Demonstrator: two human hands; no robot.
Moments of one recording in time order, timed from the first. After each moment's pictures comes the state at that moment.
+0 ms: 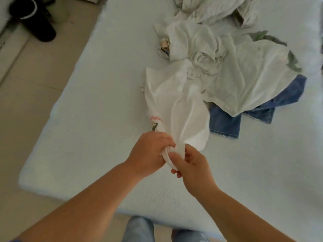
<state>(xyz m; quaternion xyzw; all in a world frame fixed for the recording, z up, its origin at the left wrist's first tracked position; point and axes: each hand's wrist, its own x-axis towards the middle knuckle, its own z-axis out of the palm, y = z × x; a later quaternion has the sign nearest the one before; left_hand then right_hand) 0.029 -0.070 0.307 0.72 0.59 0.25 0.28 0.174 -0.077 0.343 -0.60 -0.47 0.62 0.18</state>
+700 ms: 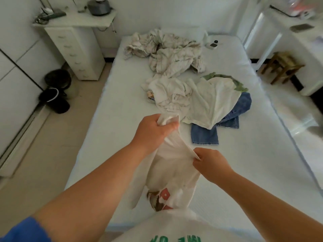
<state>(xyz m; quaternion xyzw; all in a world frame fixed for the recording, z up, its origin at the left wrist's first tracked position) 0.059 -0.117 0.525 0.57 0.60 0.39 0.40 0.245 -0.153 0.478 -0.66 -0.69 0.31 0.02</state>
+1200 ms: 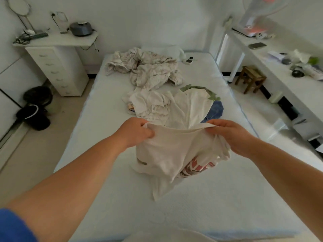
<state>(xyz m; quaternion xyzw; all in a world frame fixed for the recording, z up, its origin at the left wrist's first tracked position) 0.106 -0.117 0.552 0.64 0.64 0.20 0.38 0.375 -0.147 0.576 -0.58 -0.51 0.56 0.31</state>
